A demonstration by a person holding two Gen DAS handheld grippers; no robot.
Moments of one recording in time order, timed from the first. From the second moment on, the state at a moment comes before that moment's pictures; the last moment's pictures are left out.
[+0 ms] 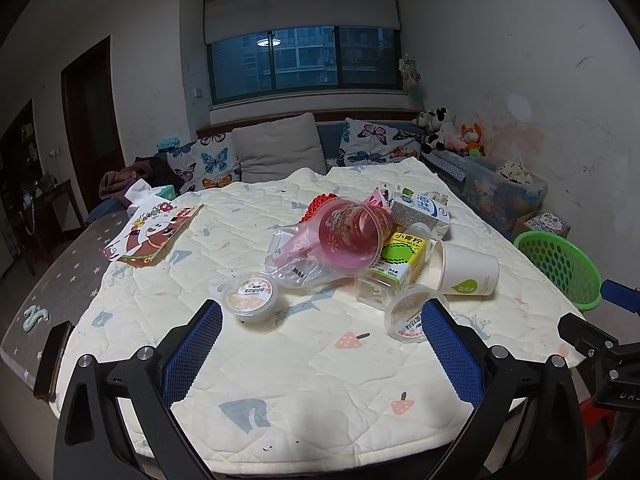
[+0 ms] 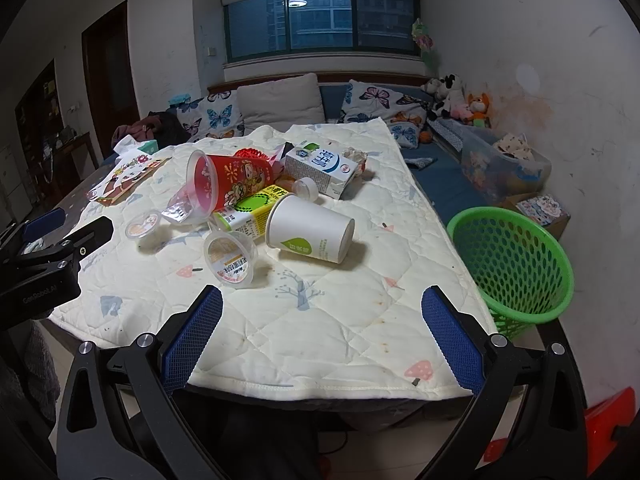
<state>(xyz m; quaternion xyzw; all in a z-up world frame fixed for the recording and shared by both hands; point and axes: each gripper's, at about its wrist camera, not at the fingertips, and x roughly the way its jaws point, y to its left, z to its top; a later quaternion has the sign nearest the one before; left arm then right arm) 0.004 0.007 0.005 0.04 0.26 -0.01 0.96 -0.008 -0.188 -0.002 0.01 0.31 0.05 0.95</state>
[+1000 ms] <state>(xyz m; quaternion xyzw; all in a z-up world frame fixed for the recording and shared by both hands) 0.028 0.027 -0.004 0.03 0.27 0.00 0.96 0.020 -0.184 -0.009 -0.01 0.32 0.07 0.95</state>
